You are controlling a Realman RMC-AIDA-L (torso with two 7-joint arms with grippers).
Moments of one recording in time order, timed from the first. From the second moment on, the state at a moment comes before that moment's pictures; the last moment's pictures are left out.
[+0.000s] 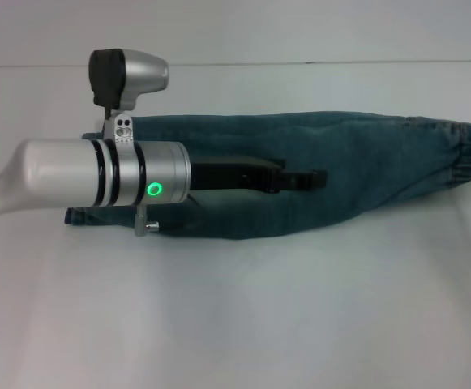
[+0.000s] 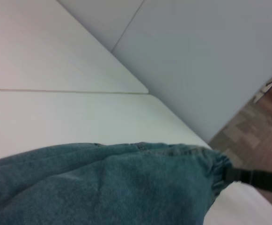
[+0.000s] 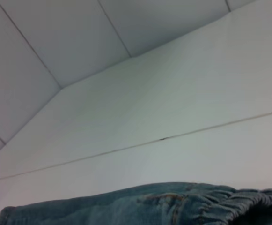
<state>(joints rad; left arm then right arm) -0.76 -2.18 1.12 0.51 1.77 1.10 -1.90 0.36 2.08 -0.45 -0.74 -1.98 -1.29 1.75</state>
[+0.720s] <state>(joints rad) -0.84 -2.18 1.46 0.44 1.56 0.74 -1.92 0.36 2.09 -0.45 -0.86 -1.98 -1.36 1.81</state>
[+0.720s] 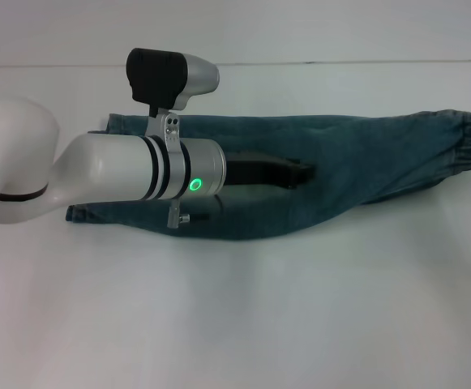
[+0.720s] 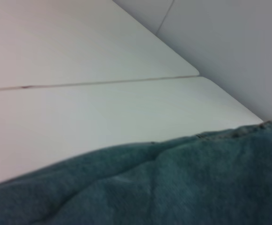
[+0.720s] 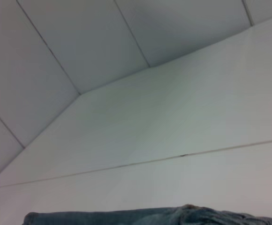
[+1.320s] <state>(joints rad) -0.87 -2.18 1.75 0.44 1.38 0.48 -1.94 0.36 2.10 -0.44 -1.00 -1.98 -1.44 1.88</state>
